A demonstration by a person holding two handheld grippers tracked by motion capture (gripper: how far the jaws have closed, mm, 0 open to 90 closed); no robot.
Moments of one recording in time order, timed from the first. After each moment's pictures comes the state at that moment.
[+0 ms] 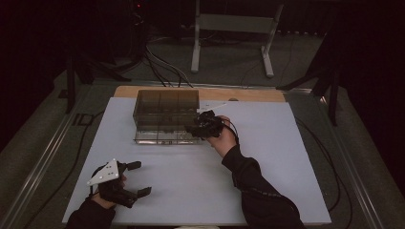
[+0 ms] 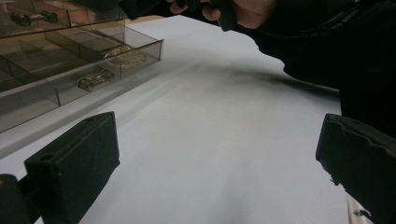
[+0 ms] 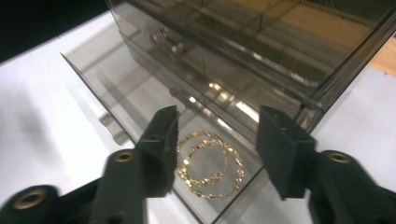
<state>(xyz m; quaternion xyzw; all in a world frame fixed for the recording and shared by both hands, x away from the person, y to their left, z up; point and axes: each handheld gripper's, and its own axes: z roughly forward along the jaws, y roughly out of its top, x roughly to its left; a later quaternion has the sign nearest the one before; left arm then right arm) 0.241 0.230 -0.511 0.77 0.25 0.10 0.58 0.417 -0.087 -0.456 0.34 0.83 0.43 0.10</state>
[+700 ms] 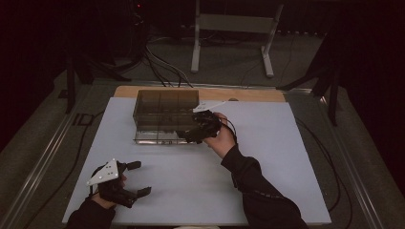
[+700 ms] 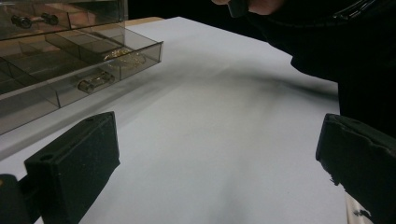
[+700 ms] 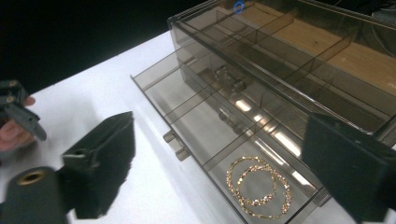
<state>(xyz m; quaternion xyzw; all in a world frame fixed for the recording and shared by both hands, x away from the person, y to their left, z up) 0.241 0.231 -0.510 0.77 0.25 0.09 0.58 0.399 -0.077 -0.430 0.28 0.84 0.46 0.07</state>
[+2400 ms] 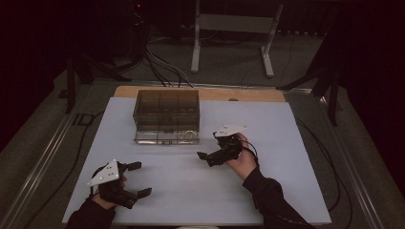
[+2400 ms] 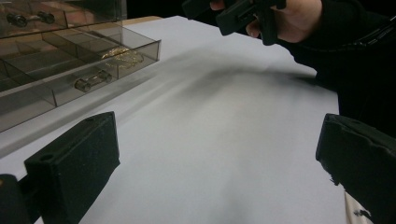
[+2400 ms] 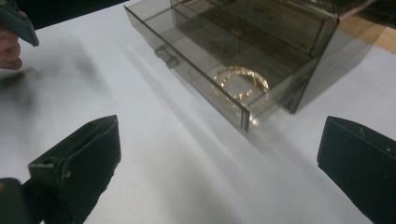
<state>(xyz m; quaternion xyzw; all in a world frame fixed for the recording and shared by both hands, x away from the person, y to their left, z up) 0.240 0.229 -0.511 0.77 0.24 0.09 0.58 0.352 -0.142 -0.471 0.28 0.84 0.45 0.11</state>
